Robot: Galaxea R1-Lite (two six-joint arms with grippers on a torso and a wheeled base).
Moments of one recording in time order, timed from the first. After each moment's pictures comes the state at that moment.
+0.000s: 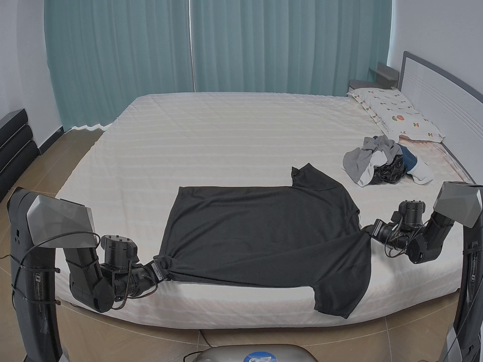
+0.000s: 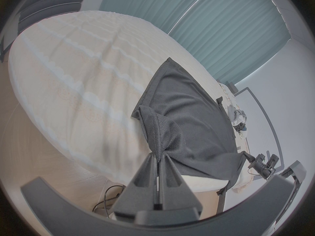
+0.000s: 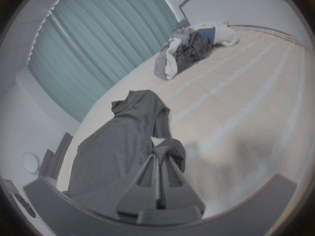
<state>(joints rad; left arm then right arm) -0.18 2.37 -0.49 -1.18 -0.18 -0.69 -0.08 2.45 -0.88 -1.03 0.21 0.50</state>
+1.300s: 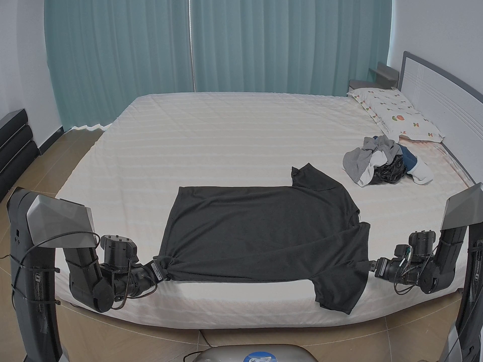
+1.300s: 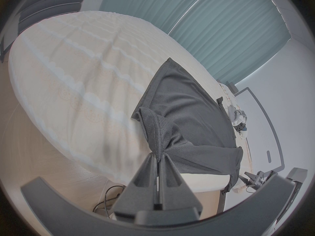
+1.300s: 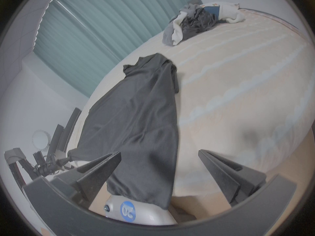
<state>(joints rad) -0.17 2.37 -0.49 -1.18 -0.18 -0.68 -0.09 2.40 -0.44 -1.22 0.41 0.35</state>
